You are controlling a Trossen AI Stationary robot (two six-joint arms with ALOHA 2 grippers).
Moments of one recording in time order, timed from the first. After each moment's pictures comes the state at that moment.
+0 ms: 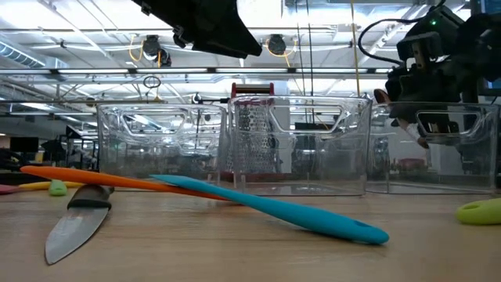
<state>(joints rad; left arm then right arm) -0.34 1.62 0.99 0.18 -0.80 -0.05 -0.37 0.65 0.28 -0.24 -0.50 0.93</state>
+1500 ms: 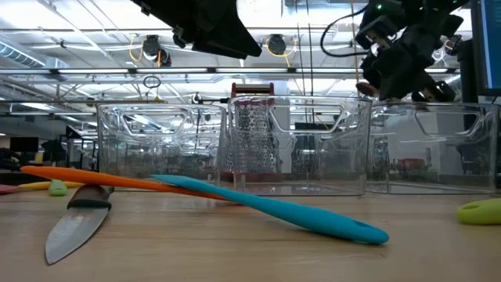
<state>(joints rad) -0.34 1.62 0.99 0.18 -0.80 -0.05 -0.36 1.04 0.76 -0.74 -0.47 1.01</state>
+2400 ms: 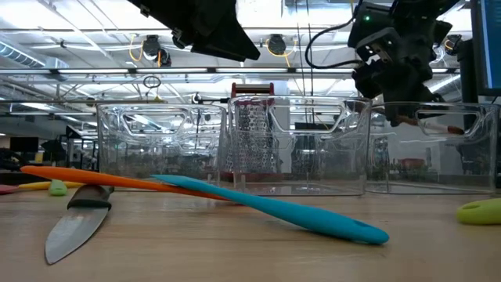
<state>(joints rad) -0.33 1.62 0.99 0.16 -0.80 -0.05 -0.26 1.17 0.76 -0.74 -0.42 0.83</state>
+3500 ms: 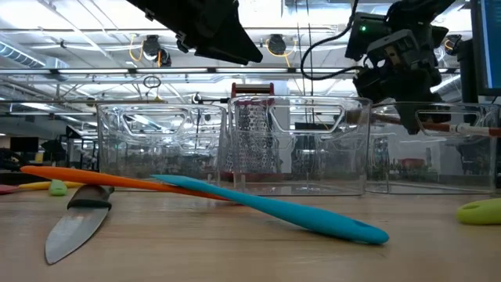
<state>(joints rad) -0.31 1.62 0.99 0.16 -0.75 -0.05 -0.23 1.25 0.76 -0.78 -0.48 0.71</state>
